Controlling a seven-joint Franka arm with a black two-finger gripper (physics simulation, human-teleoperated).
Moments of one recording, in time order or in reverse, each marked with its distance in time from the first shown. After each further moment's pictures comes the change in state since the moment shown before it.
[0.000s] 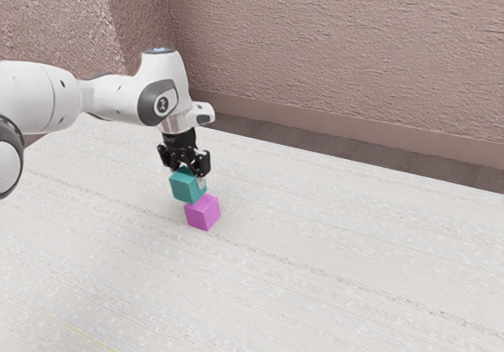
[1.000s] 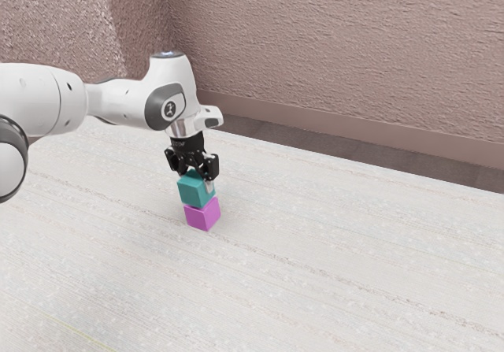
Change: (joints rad) arm -0.028 0.006 0.001 -0.011 -0.012 0.019 -0.049
